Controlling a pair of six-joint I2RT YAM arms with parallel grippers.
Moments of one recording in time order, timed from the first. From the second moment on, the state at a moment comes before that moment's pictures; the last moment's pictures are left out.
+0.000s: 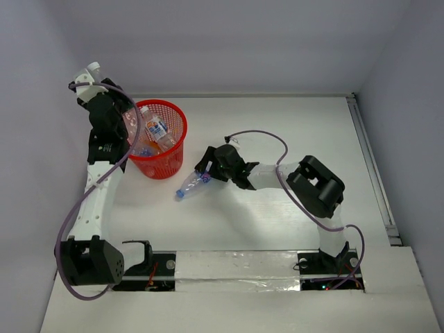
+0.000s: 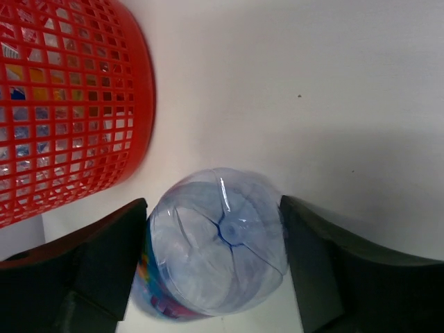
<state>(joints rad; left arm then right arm) 0.00 1.19 1.17 0.04 -0.39 -0.38 0.86 2.02 1.21 0.24 0.15 1.02</state>
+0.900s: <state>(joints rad) -0.01 1.10 0.91 0.18 -0.27 -0.43 0.86 1.56 1.08 0.25 0.32 0.81</state>
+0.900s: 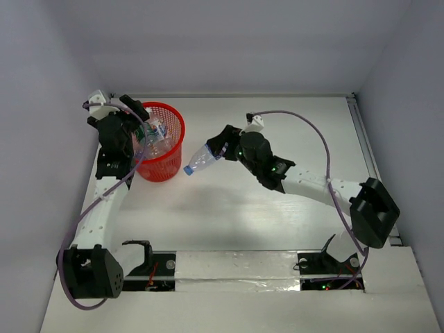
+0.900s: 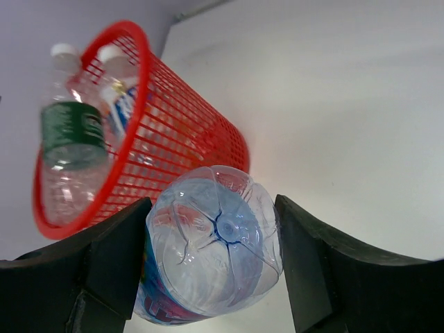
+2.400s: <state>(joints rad) 0.00 0.70 0.84 0.04 -0.01 -0.53 1.07 2.20 2.13 0.05 0.56 -0.39</state>
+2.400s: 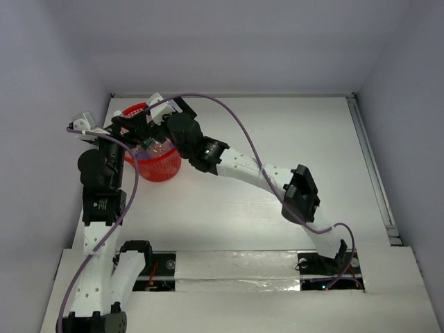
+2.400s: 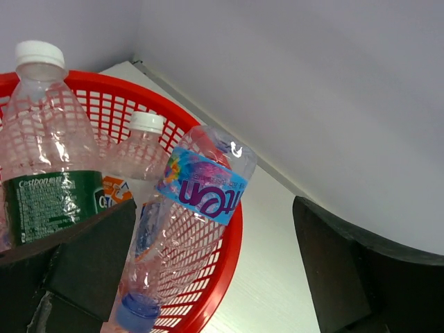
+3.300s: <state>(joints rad) 0.01 0.61 0.83 0.06 0.19 -0.62 1.08 0.38 0.84 0.24 0.85 0.20</state>
